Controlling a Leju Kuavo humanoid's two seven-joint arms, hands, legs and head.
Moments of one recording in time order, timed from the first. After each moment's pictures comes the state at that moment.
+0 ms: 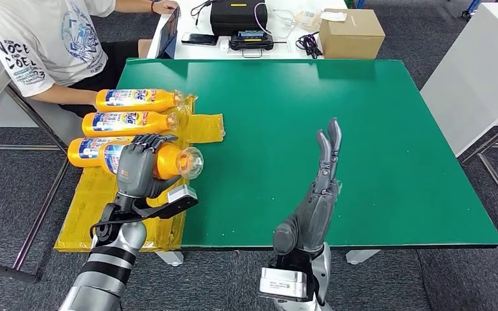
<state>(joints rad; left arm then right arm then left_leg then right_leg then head) -0.37 -0.20 -0.04 -1.09 -1.15 0.70 -0.47 -0.03 0.25 0.58 -1.76 0.55 -0.69 -0.63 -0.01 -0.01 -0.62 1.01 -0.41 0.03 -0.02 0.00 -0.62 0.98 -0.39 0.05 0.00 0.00</state>
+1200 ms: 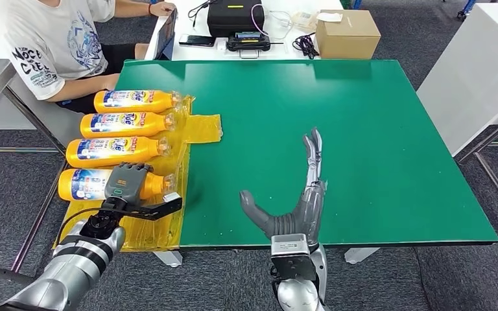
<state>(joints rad) -0.56 0.03 -0.23 -0.57 -1.57 0.51 0.10 0.00 0.25 0.51 -1.67 0.42 -0.58 -0.56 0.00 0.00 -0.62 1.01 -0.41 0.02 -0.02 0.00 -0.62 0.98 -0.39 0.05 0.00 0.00</state>
